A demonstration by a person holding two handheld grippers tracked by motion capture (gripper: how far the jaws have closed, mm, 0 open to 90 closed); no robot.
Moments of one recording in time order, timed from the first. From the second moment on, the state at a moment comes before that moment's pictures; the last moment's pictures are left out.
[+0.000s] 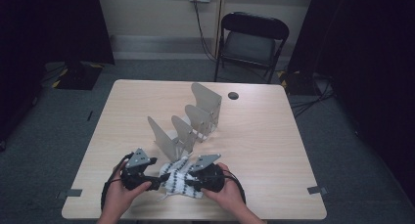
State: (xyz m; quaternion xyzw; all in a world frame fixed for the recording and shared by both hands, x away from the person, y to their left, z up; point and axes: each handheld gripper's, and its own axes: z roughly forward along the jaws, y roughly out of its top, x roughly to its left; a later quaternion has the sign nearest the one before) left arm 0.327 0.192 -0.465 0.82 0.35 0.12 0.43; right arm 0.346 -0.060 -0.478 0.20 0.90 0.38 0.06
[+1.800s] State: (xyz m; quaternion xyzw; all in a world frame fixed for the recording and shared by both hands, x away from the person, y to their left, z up) left arm 0.327 0.214 -0.447 0.81 0.37 0.16 0.42; right arm 0.368 -0.149 -0.499 0.31 0.86 0.38 0.13
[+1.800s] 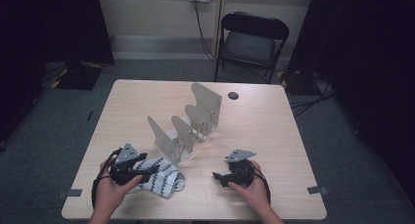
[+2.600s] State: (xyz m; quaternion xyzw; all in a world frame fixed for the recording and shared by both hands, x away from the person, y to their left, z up) left arm 0.336 0.241 -0.481 0.82 0.41 0.15 0.36; right arm 0.368 -0.149 -0.499 0.31 0.86 0.38 0.14
